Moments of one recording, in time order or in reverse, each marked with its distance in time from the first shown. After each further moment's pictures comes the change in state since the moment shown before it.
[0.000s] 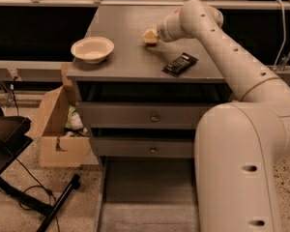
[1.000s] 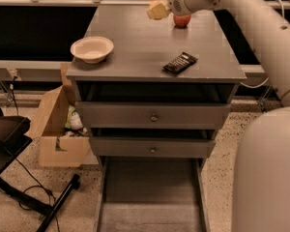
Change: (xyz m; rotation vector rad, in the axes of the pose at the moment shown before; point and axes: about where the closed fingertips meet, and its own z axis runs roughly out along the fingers) arm -0.083 0.022 -0.117 -0.045 -0.089 -0.137
